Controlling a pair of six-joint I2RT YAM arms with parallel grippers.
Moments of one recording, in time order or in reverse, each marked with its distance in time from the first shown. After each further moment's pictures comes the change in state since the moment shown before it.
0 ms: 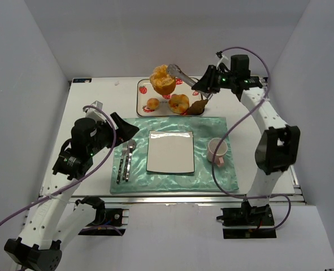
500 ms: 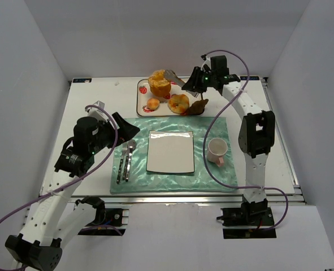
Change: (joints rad) left arm 0.000 0.026 -0.004 0.001 0.002 0.007; right arm 0.071 0.285 0.229 -0.051 0.163 0.007
